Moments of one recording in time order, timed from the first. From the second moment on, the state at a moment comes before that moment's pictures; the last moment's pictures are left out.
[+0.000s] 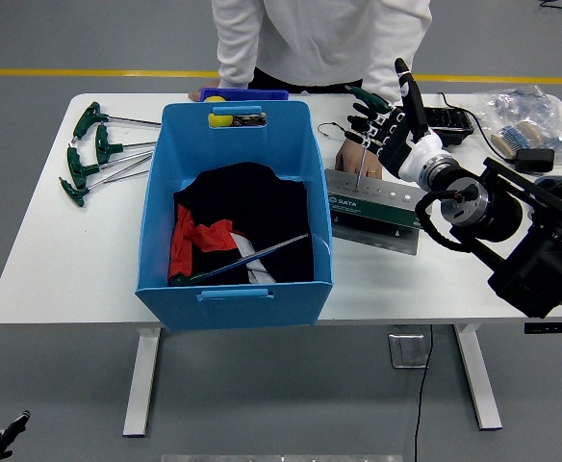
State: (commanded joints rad) left arm -0.16 0.15 -1.13 -0.18 0.88 0.21 -0.06; right arm 0.91 -0.15 0.60 0.88 0.12 -0.32 0.04
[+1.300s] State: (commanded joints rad) left arm -0.14 0.14 -1.13 -0.18 0.90 0.21 -0.06; right arm 0.88 -0.17 0.63 0.90 0.13 -0.32 0.05
